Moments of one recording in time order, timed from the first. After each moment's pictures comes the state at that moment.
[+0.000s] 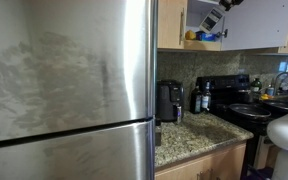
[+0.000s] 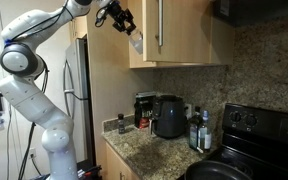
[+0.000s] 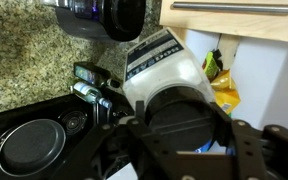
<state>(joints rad) -0.22 -0.55 0.06 -1.39 0.07 1.71 1.40</state>
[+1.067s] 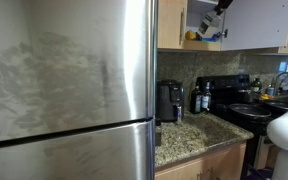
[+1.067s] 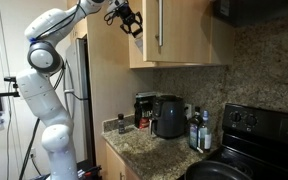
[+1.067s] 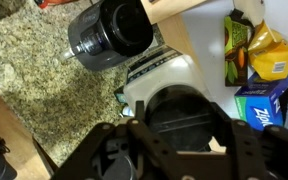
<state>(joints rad) -0.22 -0.31 0.06 -1.11 0.09 1.53 1.93</state>
